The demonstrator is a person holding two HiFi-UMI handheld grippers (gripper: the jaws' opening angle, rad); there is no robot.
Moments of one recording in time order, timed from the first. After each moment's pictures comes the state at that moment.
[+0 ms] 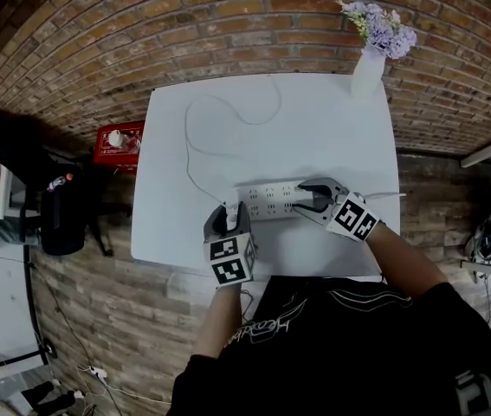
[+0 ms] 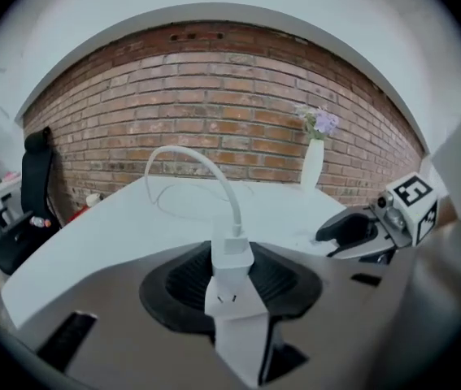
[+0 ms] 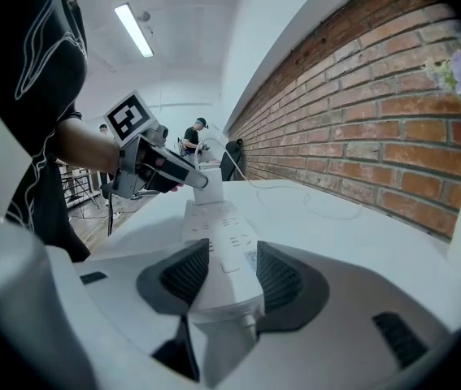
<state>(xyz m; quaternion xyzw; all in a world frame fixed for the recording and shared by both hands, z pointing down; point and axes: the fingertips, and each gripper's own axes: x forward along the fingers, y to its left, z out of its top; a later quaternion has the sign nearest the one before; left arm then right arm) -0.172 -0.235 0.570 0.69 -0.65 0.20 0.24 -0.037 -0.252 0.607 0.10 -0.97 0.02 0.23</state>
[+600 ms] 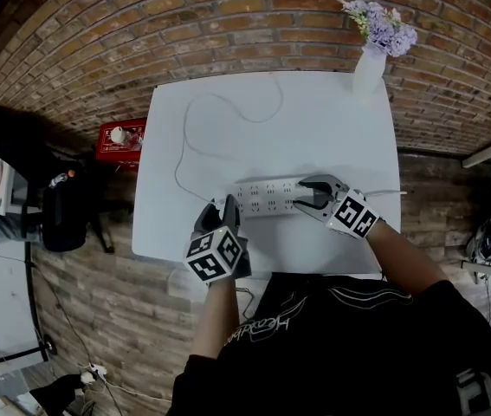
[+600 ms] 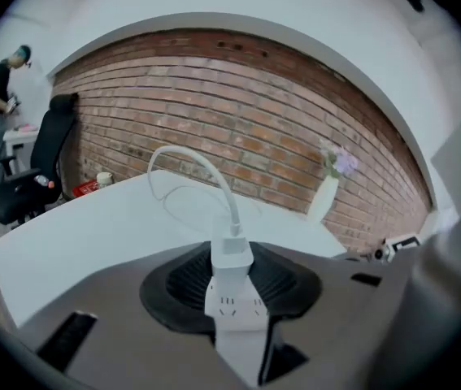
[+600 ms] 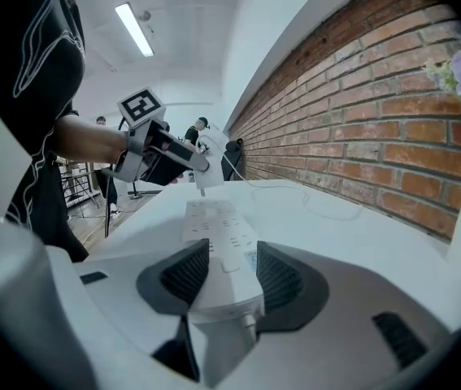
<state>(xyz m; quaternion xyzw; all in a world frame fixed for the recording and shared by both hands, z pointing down) -0.194 -0.236 0.551 0.67 -0.67 0.10 0.30 -0.037 -0.252 0.608 0.10 -0.97 0.02 0.23</state>
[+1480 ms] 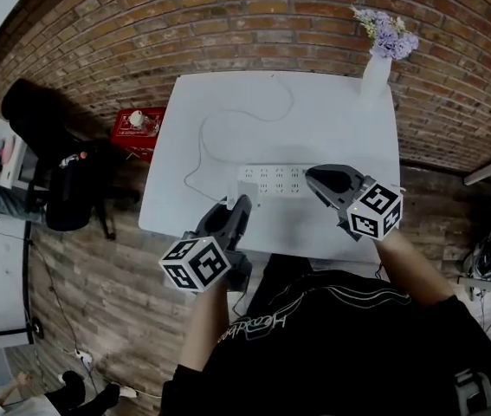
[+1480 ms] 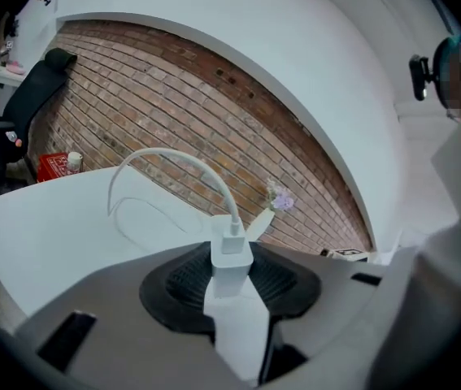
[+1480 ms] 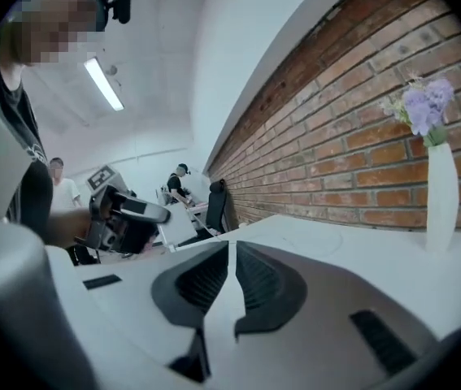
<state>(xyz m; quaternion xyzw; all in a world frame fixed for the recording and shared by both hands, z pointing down) -0.150 -0.161 0.449 0.75 -0.56 -0.04 0.35 -0.024 -0.227 0.475 0.17 -0.97 0.13 0.10</state>
